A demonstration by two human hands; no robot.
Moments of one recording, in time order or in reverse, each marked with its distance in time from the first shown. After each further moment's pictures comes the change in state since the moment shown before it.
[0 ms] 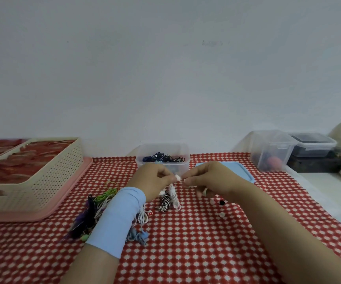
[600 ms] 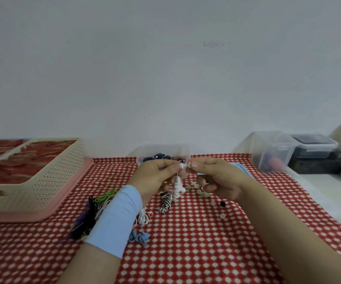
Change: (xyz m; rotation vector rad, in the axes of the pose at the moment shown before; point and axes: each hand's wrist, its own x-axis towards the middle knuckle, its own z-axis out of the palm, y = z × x) left_hand -0.001 0.008 0.005 -0.795 -0.065 -0.037; right_hand 0.000 -0.005 -0.006 0.479 -0.164 0.015
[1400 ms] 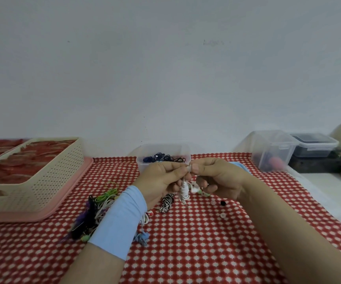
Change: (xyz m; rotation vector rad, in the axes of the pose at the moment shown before) left_hand -0.001 -0.002 0.010 -0.167 -0.115 -0.039; right_hand -0.005 -0.007 0.004 -0.008 -0.108 0.015
